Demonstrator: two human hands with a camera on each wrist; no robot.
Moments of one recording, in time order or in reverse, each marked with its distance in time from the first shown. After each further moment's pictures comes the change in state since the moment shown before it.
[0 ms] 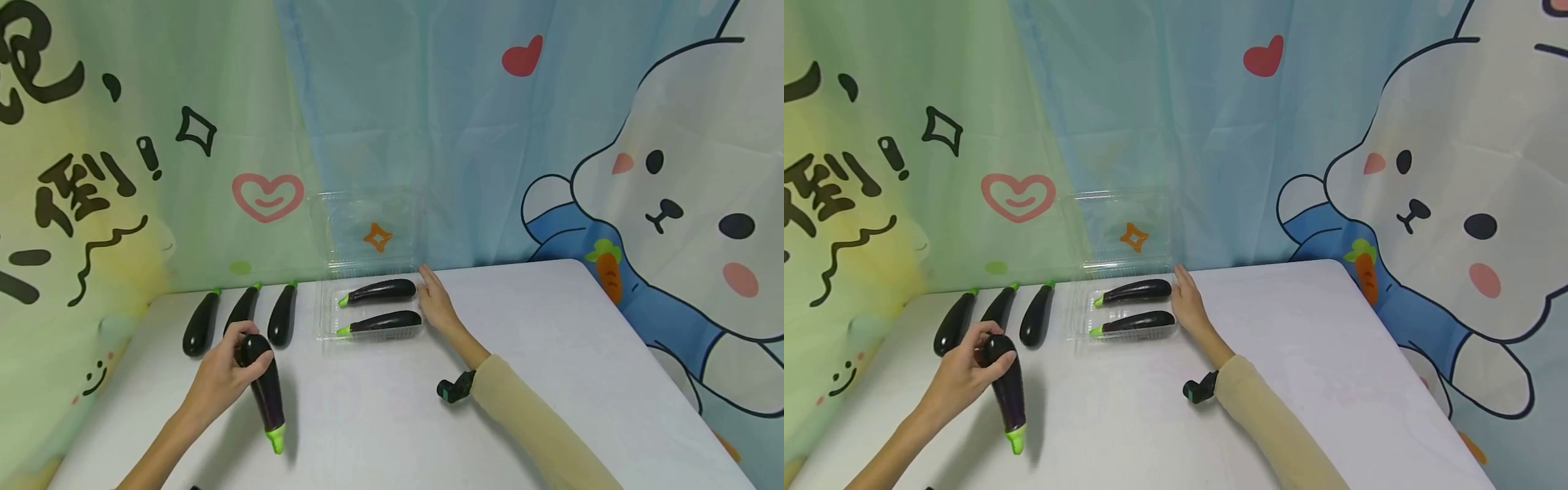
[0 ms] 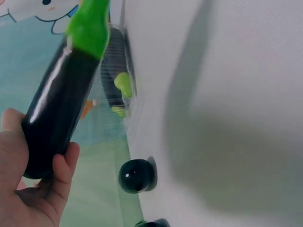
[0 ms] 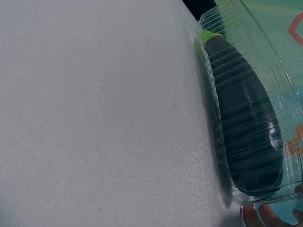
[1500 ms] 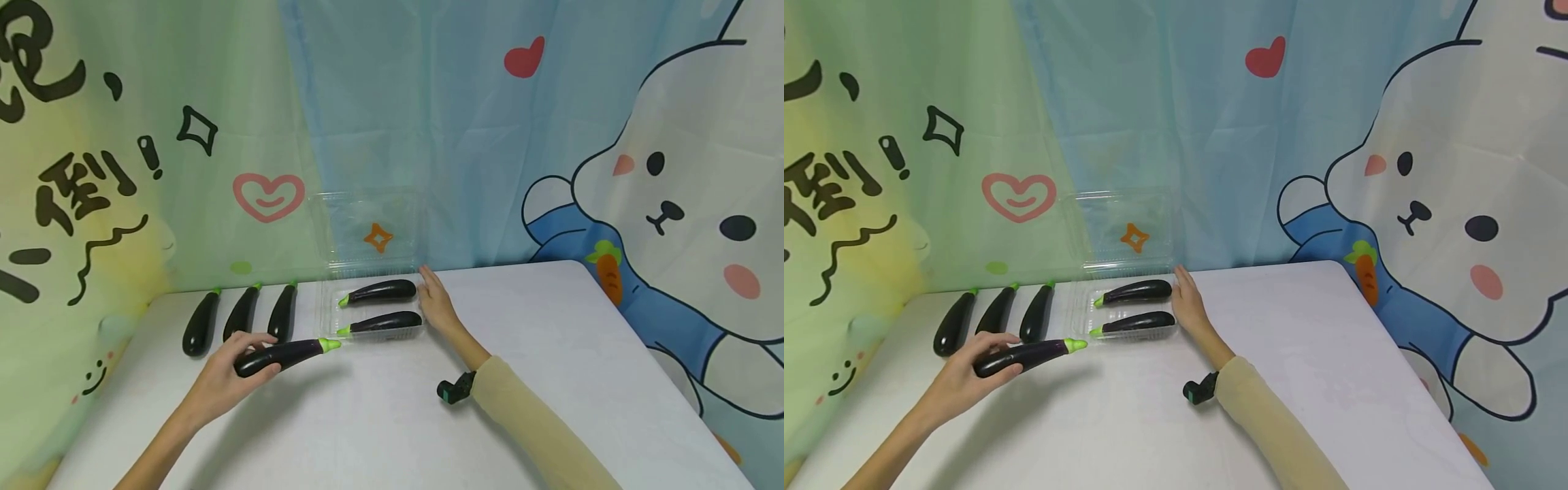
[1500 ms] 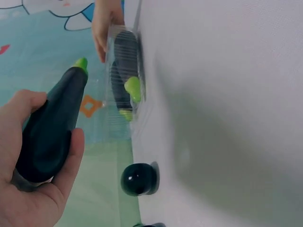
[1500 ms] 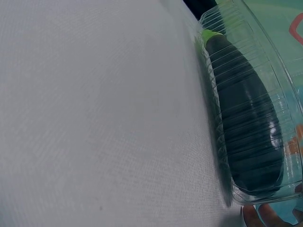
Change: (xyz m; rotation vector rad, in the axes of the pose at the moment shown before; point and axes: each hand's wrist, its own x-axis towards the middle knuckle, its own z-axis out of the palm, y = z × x) left_hand -0.002 0.000 -0.003 -0.070 -0.099 0.039; right_hand 0.000 0.000 0.000 -0.003 0.009 -0.023
